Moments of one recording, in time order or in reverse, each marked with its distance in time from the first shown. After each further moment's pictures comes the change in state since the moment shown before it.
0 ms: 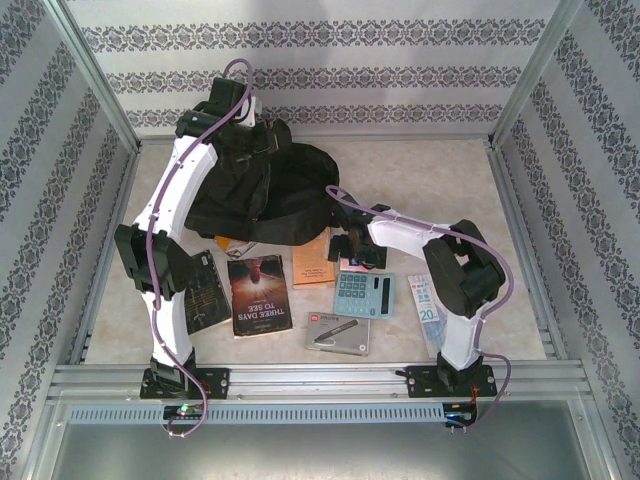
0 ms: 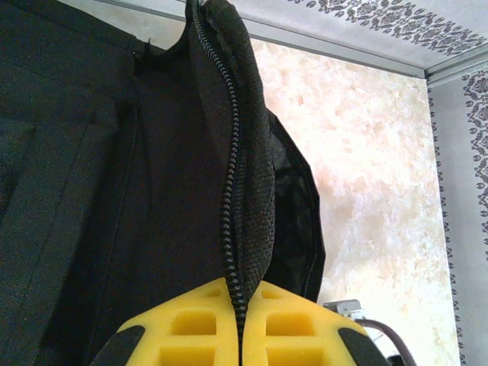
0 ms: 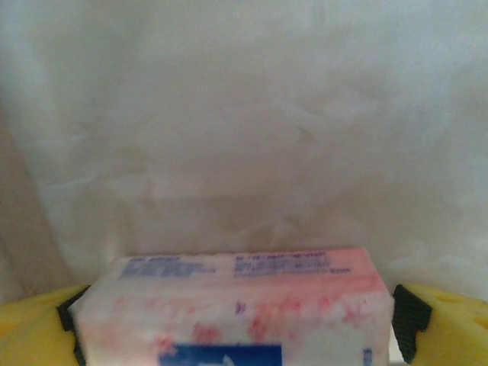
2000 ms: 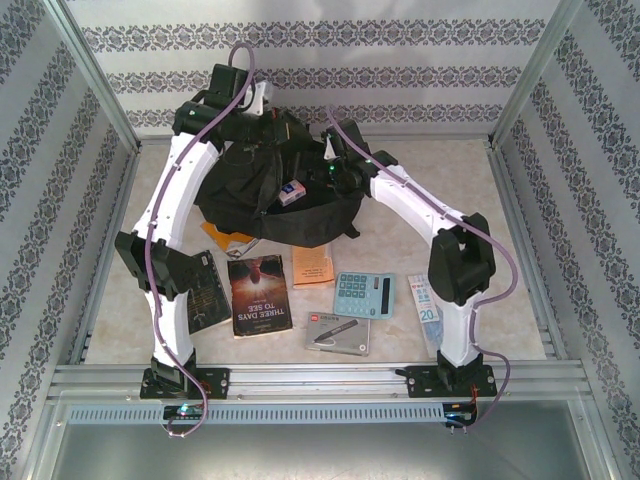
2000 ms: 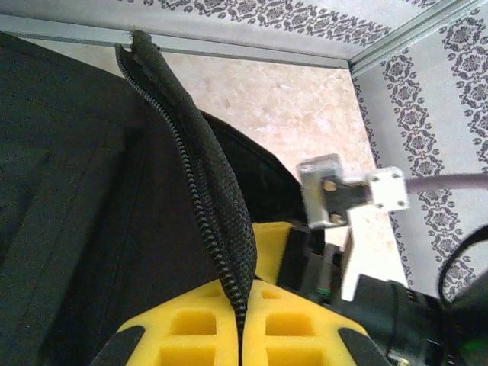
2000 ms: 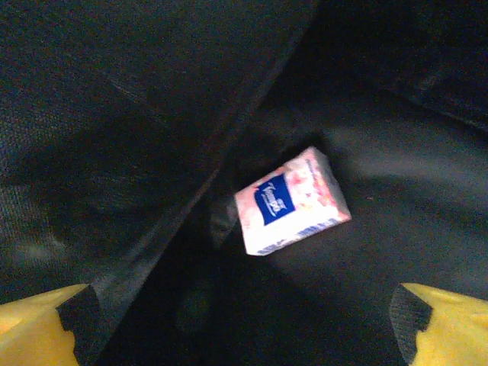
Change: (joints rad) left arm -0.048 0.008 0.180 -0.076 0.076 0.042; right arm -0.065 0.081 0.561 0.183 -0.266 -0.150
